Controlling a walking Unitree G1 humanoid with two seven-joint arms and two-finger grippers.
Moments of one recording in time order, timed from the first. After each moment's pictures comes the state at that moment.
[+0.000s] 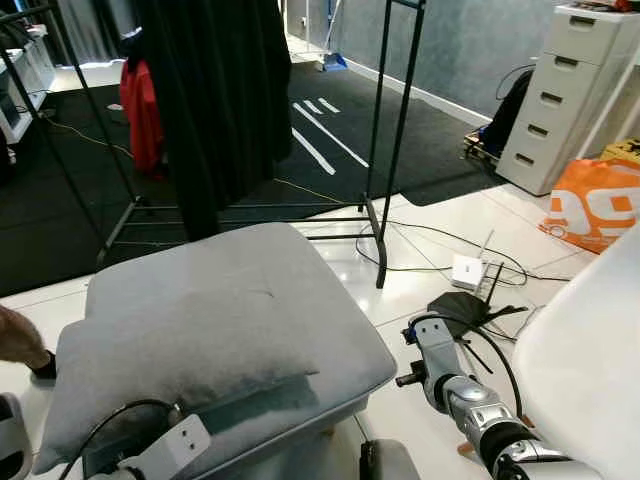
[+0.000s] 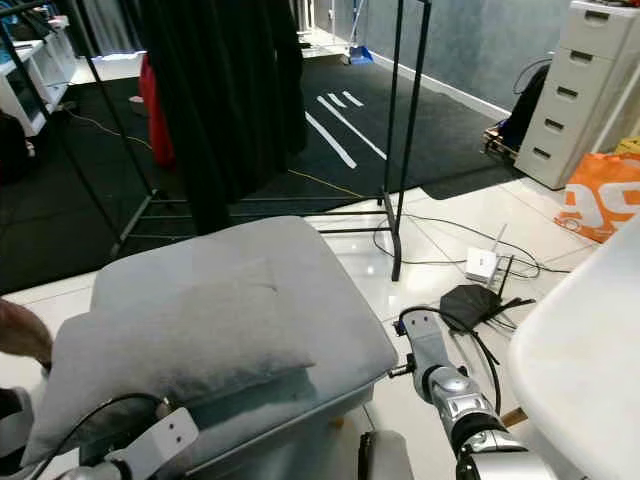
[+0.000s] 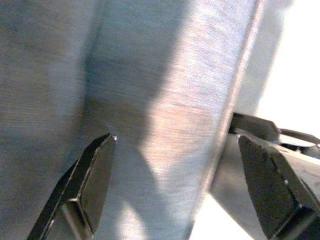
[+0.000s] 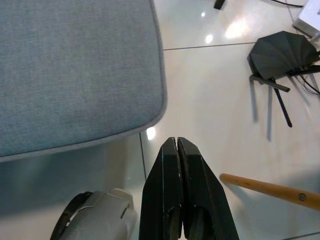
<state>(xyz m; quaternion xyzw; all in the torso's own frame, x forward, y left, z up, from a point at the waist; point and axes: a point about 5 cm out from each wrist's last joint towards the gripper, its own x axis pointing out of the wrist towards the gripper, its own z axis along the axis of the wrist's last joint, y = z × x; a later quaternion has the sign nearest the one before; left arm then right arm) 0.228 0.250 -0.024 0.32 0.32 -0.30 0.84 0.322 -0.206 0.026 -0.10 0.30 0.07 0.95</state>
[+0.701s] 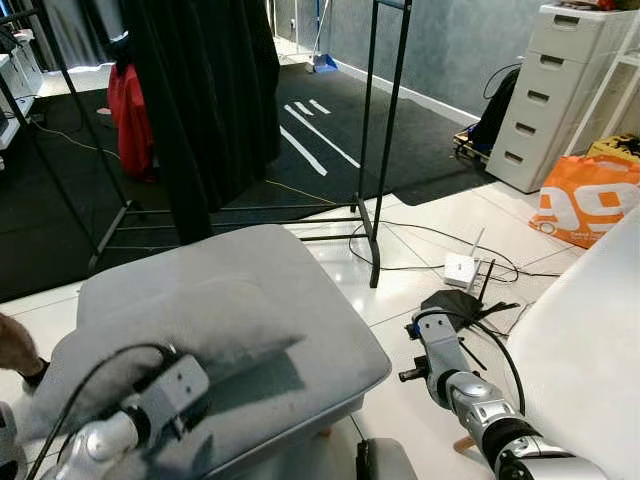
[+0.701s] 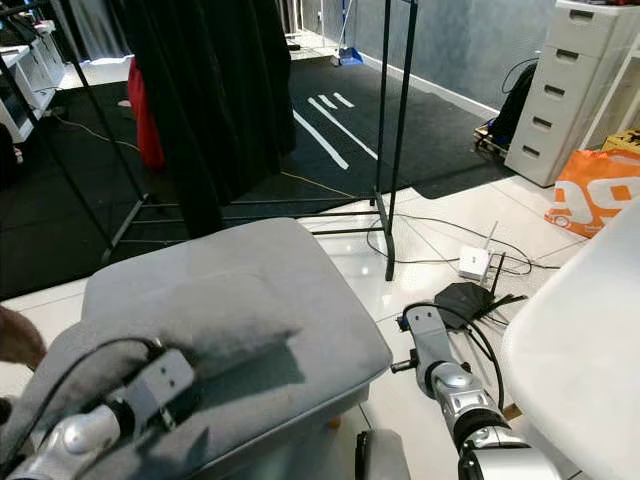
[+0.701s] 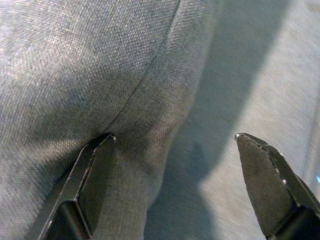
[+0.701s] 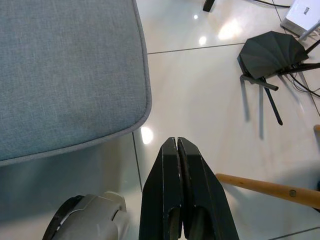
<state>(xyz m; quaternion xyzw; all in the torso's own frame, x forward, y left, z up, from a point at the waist) 0.263 0.237 0.018 0.33 0.15 -0.25 0.90 0.325 -0.209 0.030 -0.10 0.30 0.06 0.95</state>
